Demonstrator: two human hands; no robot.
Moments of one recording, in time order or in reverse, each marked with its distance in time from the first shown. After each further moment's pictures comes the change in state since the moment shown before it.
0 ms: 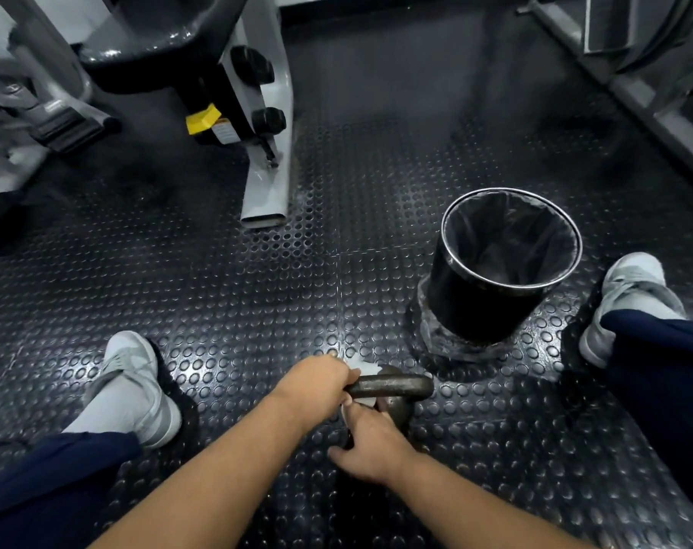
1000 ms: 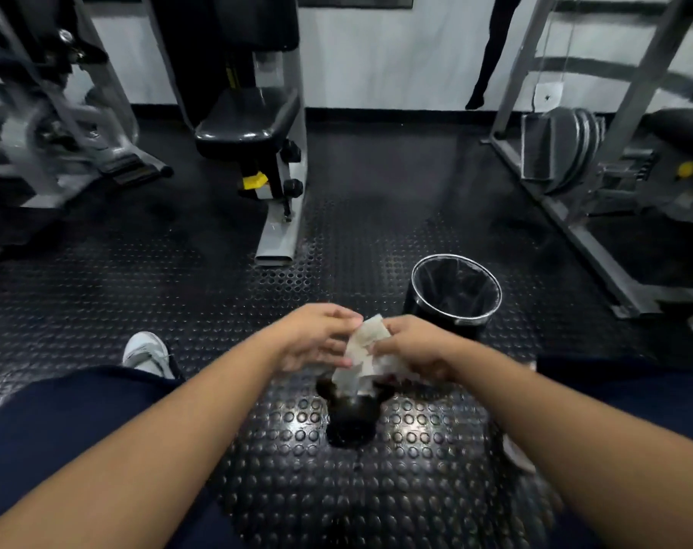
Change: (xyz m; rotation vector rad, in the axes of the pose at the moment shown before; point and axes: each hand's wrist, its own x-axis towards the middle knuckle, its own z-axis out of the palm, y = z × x) left_hand -0.162 0.042 -0.128 -1.626 0.090 -0.039; right_hand -0.145 -0.092 -0.198 0.451 0.109 0.020
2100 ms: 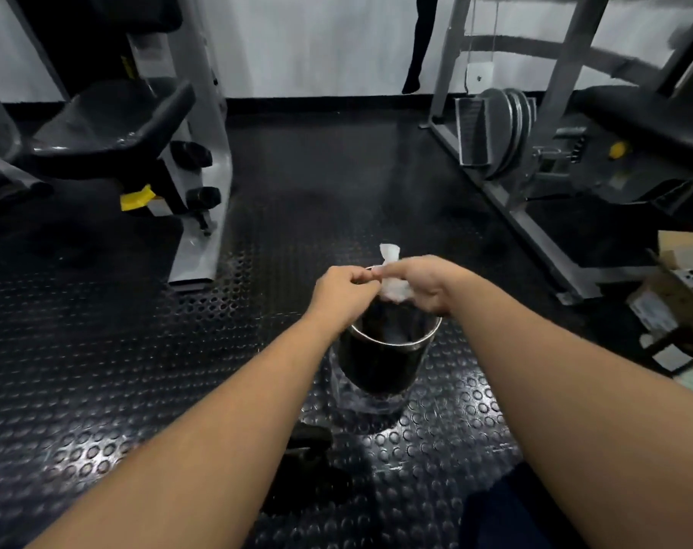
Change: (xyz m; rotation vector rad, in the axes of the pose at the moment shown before) left_hand 0.216 0.086 0.127 0.345 0.356 0.300; right_hand 0.094 0.023 -0.212 0.630 0.185 0.188
